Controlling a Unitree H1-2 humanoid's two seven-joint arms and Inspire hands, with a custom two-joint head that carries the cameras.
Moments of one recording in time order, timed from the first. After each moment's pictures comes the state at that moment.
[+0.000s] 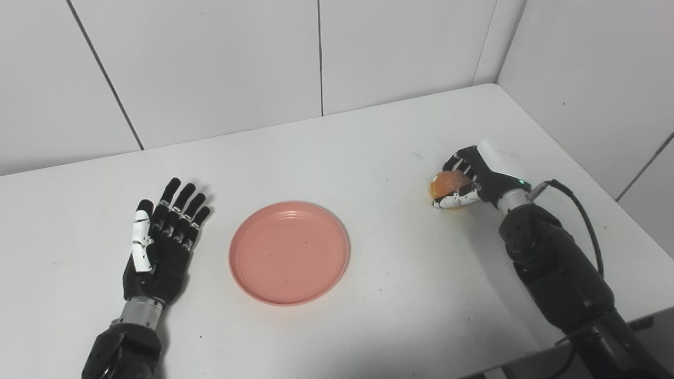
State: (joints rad) left arm -0.35 0.05 0.12 0.29 -0.49 0.13 -0.36; right arm -0.31 -0.50 0.02 0.02 -0.67 0.40 0.12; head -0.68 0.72
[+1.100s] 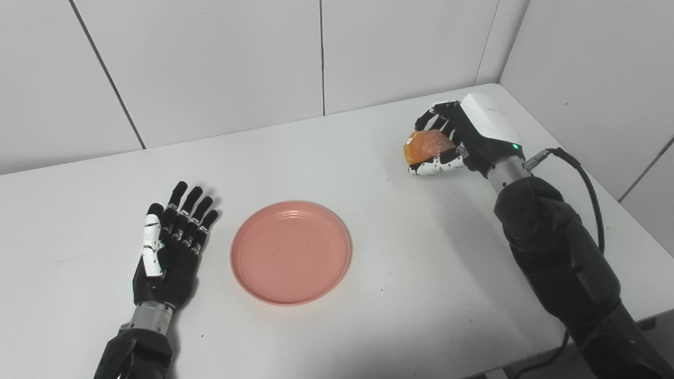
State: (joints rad) left arm -0.31 0.01 0.08 0.22 -0.45 0.13 -0.32; right arm -0.39 -0.49 0.06 -0.33 -0.70 0.46 0.27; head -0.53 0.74
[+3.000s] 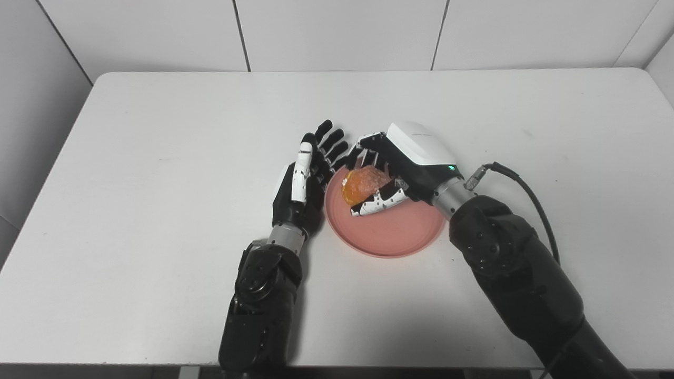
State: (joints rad) left arm -0.25 -0.17 -0.04 0.08 -0.24 0.17 -0.08; right arm -0.46 -0.24 0.44 -0.22 -0.72 0.33 0.38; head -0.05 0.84
